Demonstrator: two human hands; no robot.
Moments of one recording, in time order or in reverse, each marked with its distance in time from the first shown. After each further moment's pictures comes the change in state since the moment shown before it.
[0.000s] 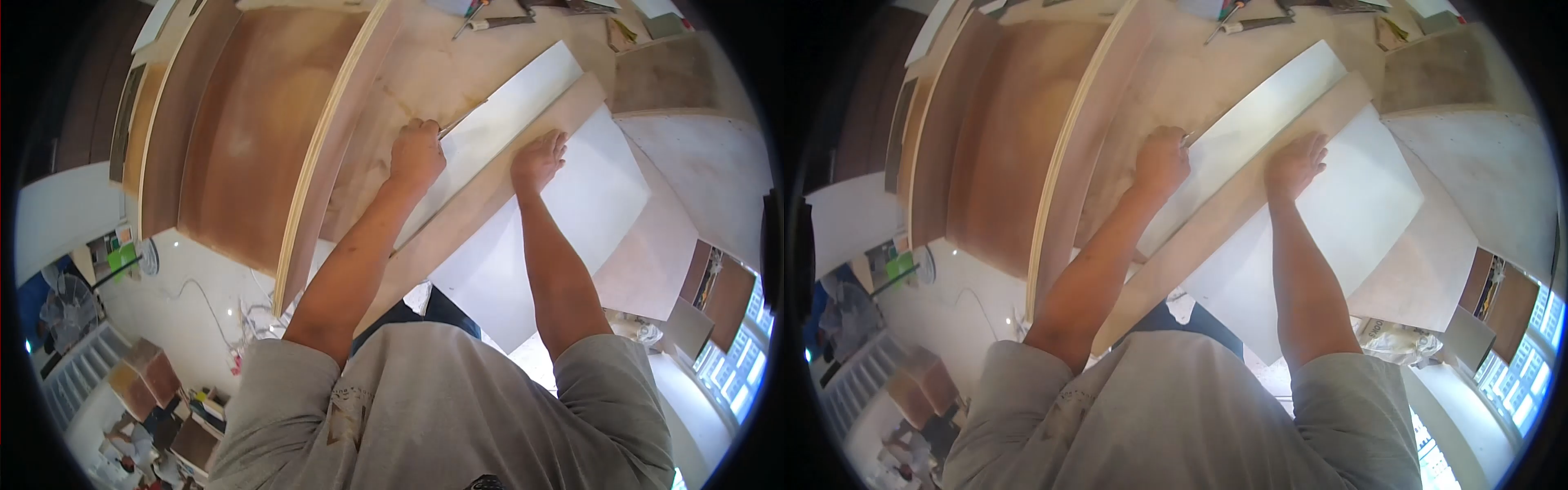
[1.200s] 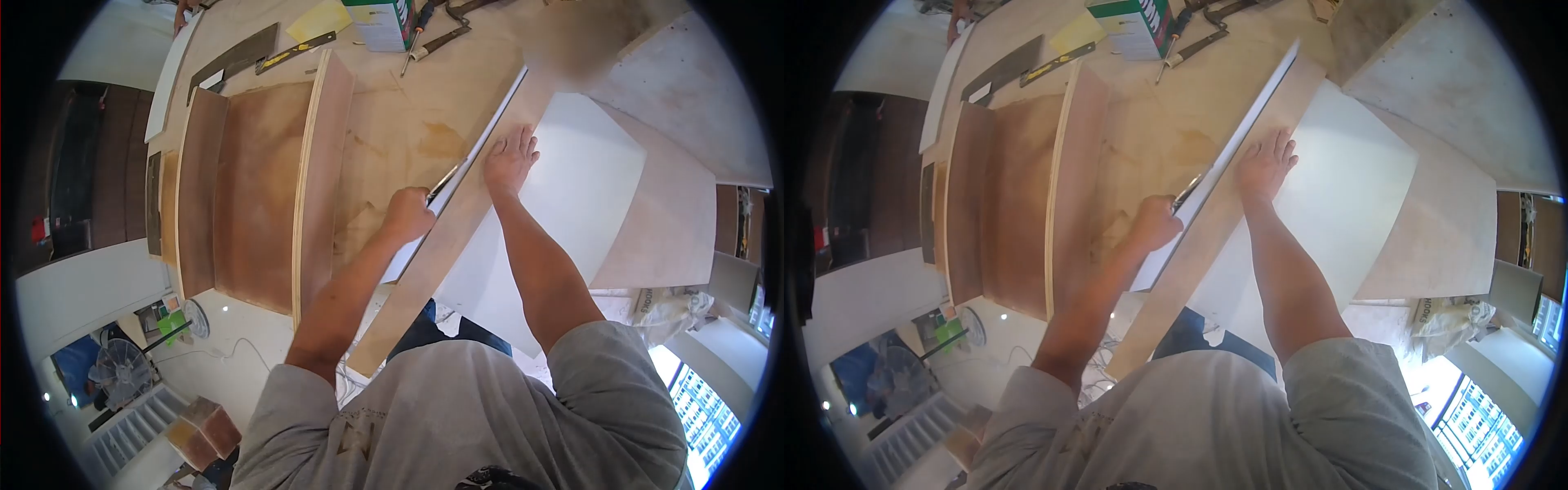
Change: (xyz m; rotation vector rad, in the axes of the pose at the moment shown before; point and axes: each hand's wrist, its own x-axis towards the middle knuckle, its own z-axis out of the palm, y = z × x) left_hand -0.027 0.036 -0.020 -0.089 -0.470 0.021; right_hand 0.001 -0.008 -0.014 0.123 -0.066 0.115
